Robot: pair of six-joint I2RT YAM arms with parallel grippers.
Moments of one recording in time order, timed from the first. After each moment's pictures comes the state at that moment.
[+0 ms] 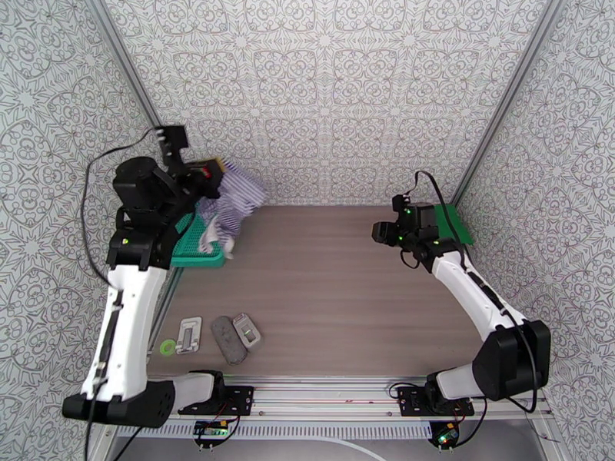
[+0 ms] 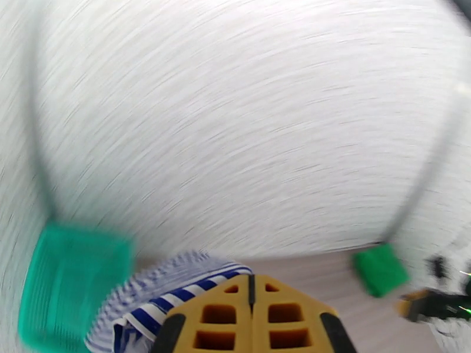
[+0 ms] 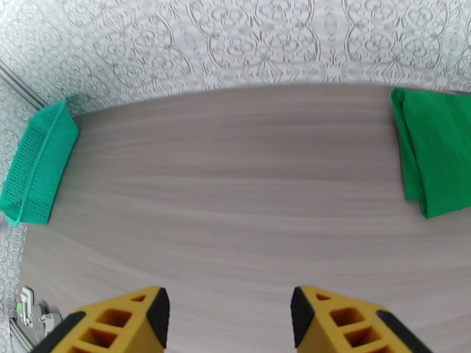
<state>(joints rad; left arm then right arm) -0.17 1.28 1.82 -0.44 0.28 -0.24 0.22 1.43 1.24 -0.41 -0.16 0.30</state>
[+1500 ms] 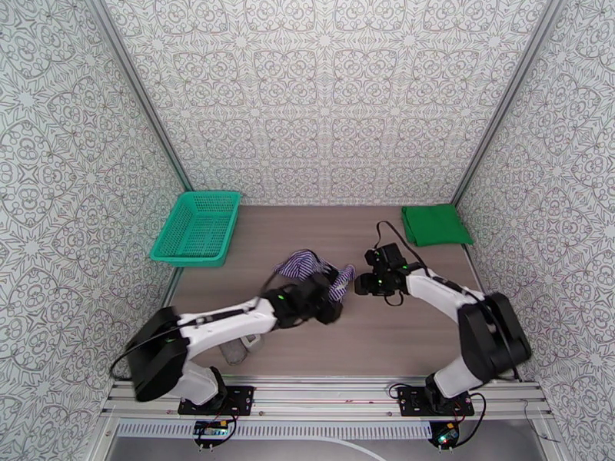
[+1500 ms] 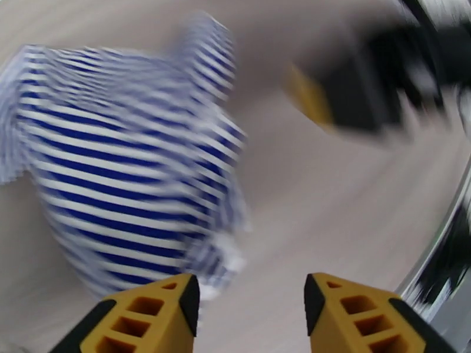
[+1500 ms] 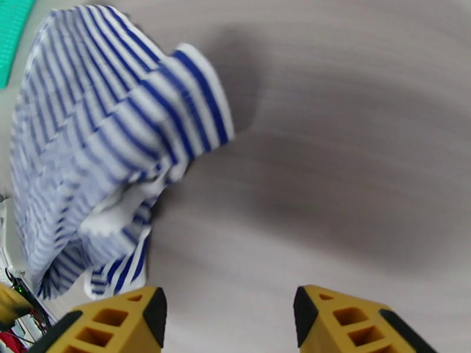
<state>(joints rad) -1.01 1.60 0.98 -0.29 -0.05 -0.45 0.36 1.65 0.96 -0.42 -0.29 0.33</state>
